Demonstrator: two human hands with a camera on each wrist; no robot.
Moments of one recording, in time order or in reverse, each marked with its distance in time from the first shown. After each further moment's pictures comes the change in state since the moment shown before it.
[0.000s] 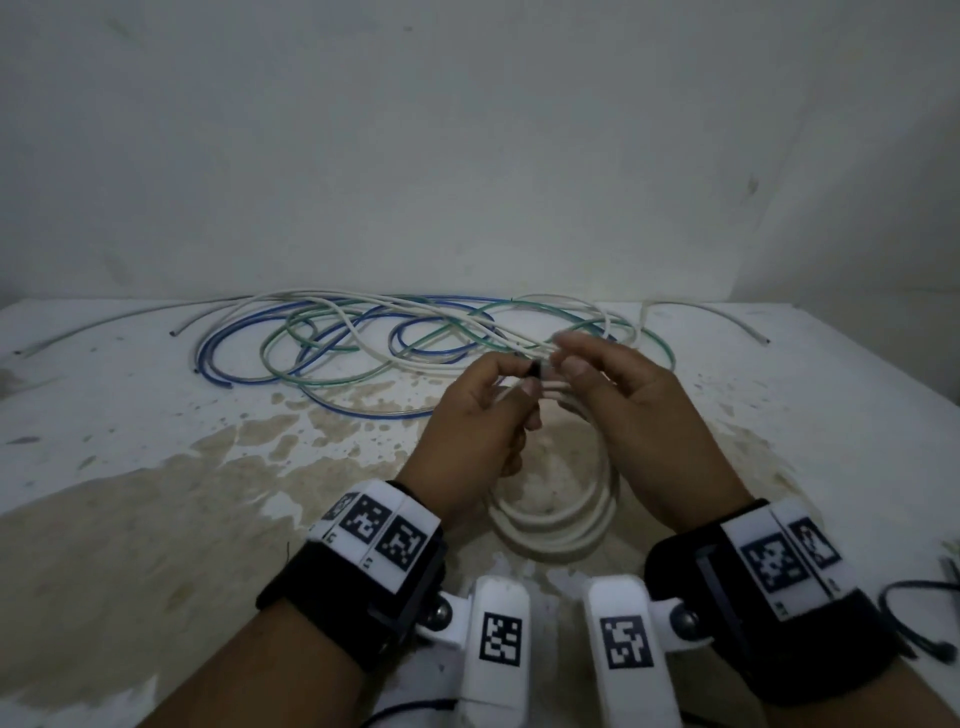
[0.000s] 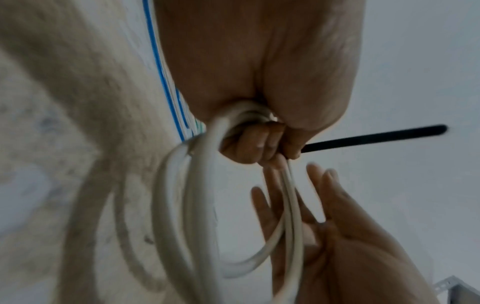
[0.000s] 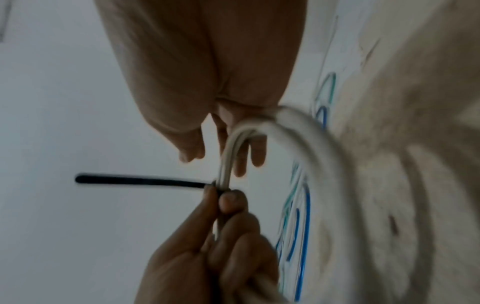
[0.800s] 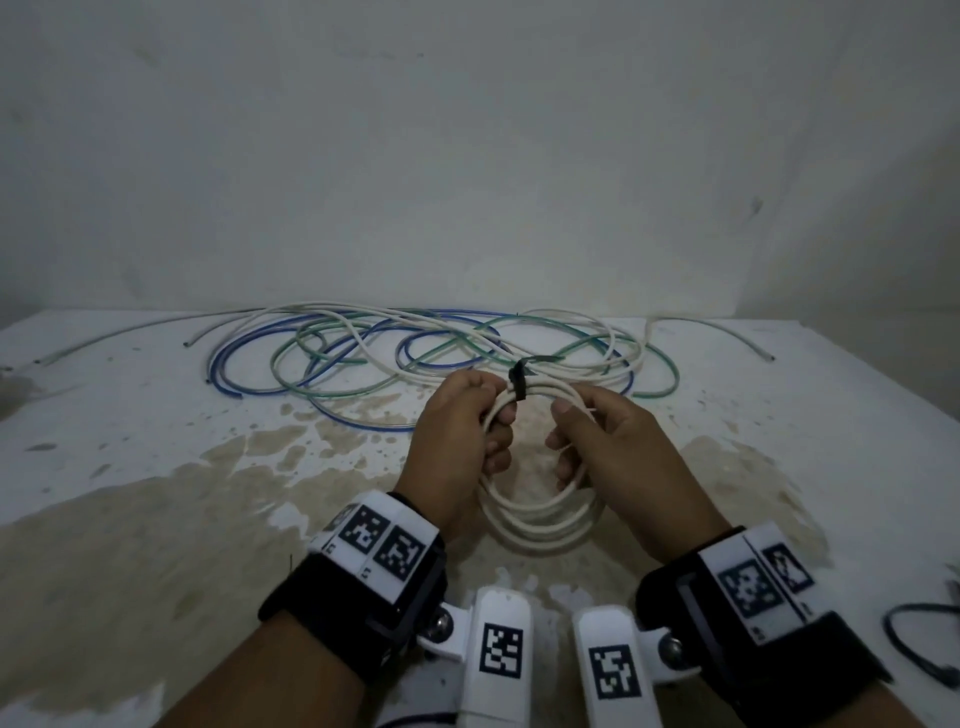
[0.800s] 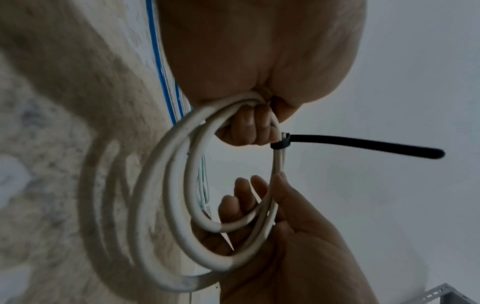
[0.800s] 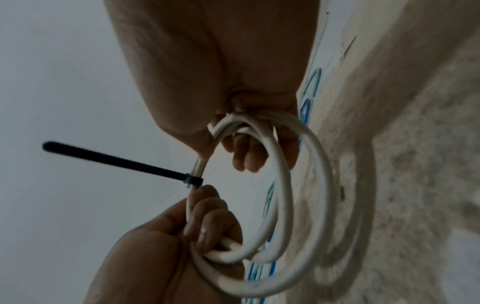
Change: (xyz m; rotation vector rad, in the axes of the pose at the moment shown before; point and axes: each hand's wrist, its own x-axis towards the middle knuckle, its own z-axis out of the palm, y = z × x) left_hand 0.005 0.005 -0.003 -0.213 0.195 -0.091; right_hand -0.005 0.012 0.009 -0.057 -0.013 0.140
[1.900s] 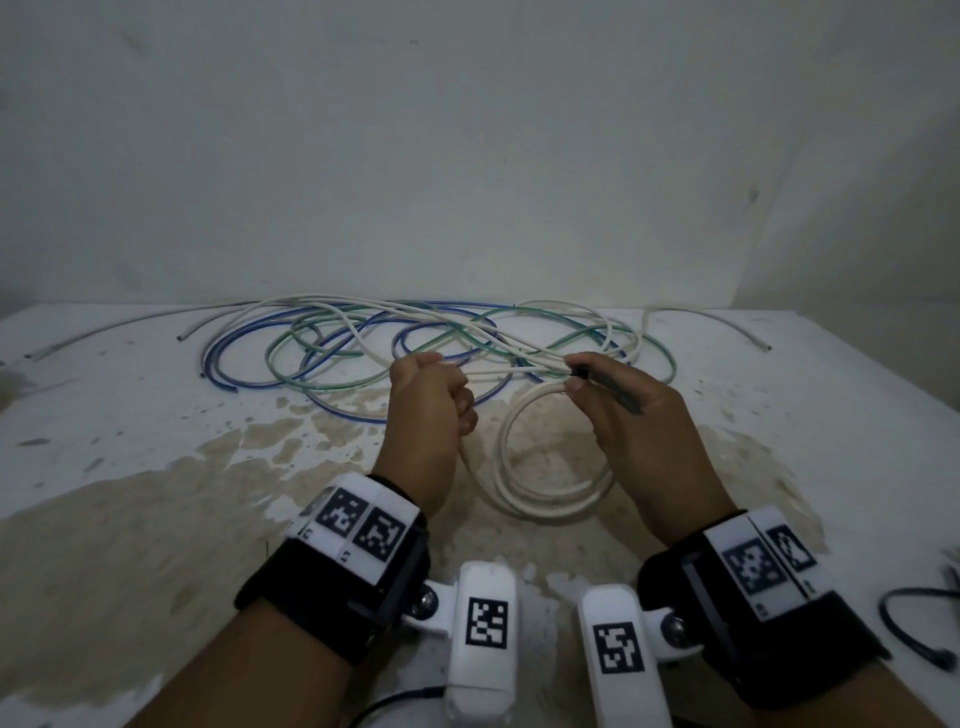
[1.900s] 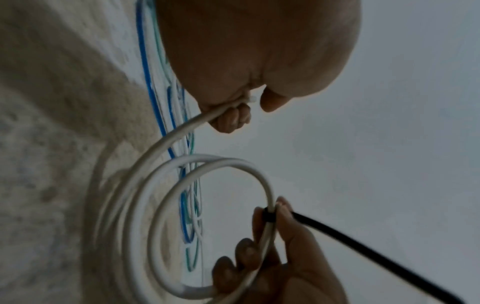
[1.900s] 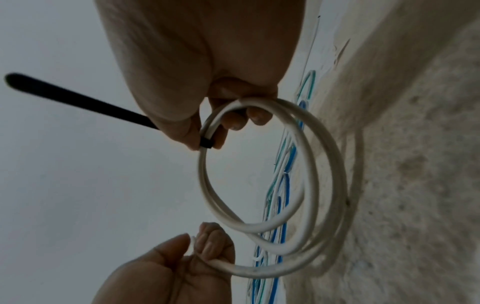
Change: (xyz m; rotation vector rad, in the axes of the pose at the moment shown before) left_hand 0.016 0.002 -0.011 0.002 0.273 0.094; right_hand -0.003 -0.007 -0.010 0.053 0.102 -0.187
